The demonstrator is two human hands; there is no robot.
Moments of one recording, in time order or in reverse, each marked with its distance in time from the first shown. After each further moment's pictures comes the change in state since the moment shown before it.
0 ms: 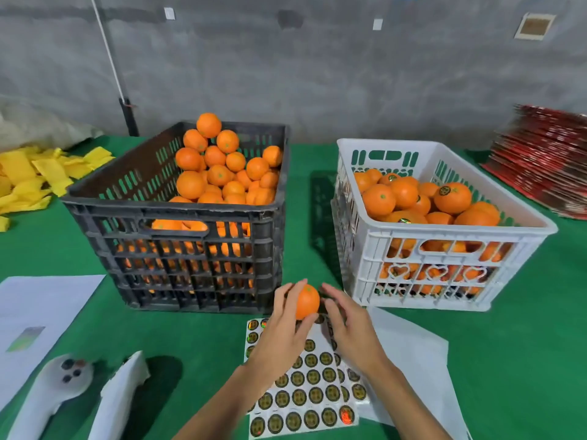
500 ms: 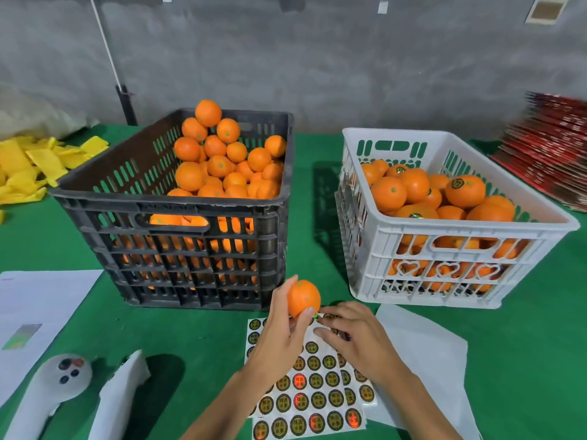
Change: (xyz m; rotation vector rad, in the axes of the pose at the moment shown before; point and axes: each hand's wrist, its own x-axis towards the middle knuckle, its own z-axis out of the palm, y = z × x) left_hand -0.008 -0.016 -0.001 -0.246 0.033 -0.097; right_hand -0.009 0.018 -0.004 -0.433 -0.126 -0.243
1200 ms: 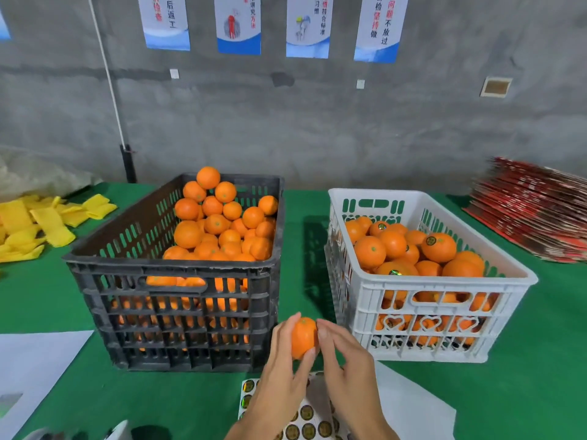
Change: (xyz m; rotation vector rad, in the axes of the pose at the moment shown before) left_hand 0.020 0.031 0.001 0.004 0.048 0.147; right_hand 0.026 -0.079 -0.035 0.372 0.382 0.320
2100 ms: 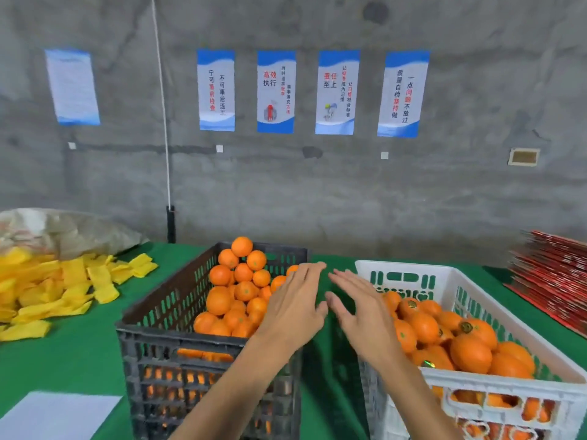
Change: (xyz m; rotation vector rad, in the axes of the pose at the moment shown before) left_hand 0.168 0.167 -0.095 0.761 0.120 0.291; right_hand 0.170 -0.112 -0.048 -0.250 0.036 -0.497
